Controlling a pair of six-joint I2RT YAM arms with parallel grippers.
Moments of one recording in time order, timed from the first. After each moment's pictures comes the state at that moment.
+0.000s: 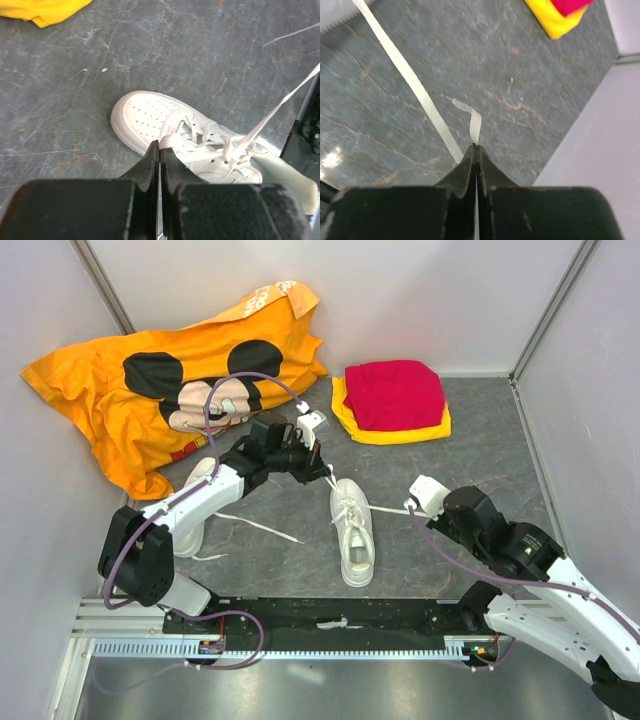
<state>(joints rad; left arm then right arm) -0.54 1.48 1.04 -0.14 0.53 -0.02 0.76 0.70 0.87 -0.94 0.37 -0.39</state>
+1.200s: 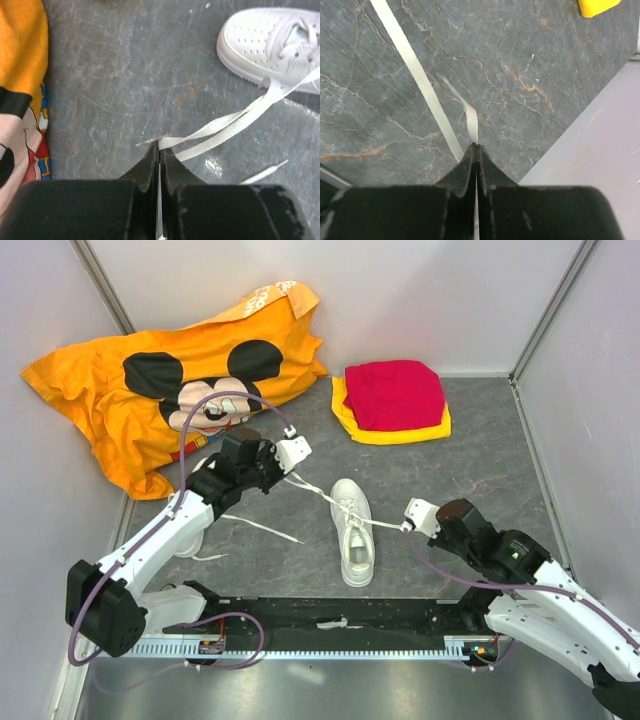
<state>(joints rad) -0.51 1.19 0.95 -0.37 0.17 0.57 0.76 0.64 0.72 -1.00 0.38 -0.51</state>
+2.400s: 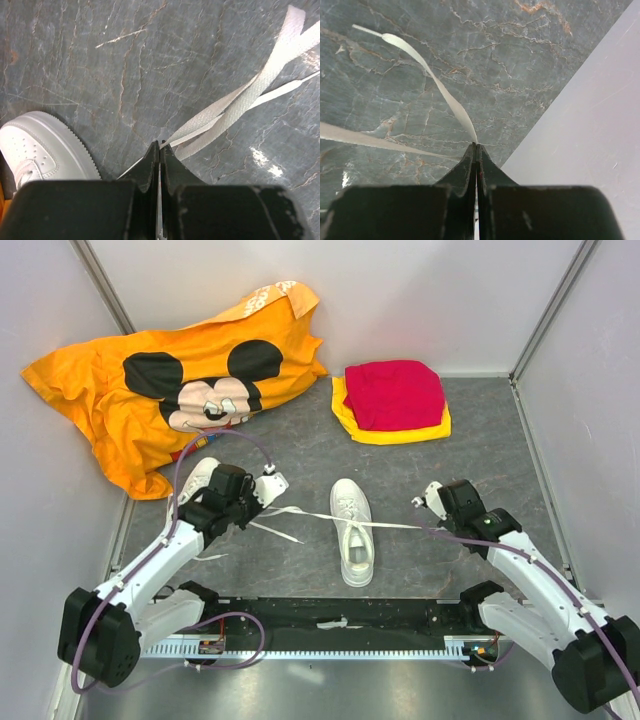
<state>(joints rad) -0.41 1.02 0.62 -0.44 0.07 0.59 0.39 0.90 0.60 -0.81 0.47 -0.58</state>
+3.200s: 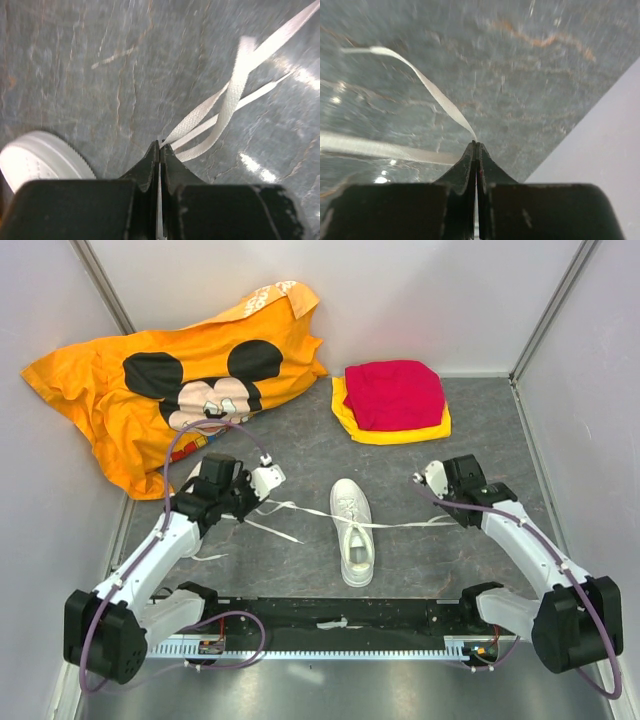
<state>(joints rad) -0.32 1.02 0.68 -0.49 0.27 0.67 0.24 1.10 0.70 -0.72 0.29 -0.59</state>
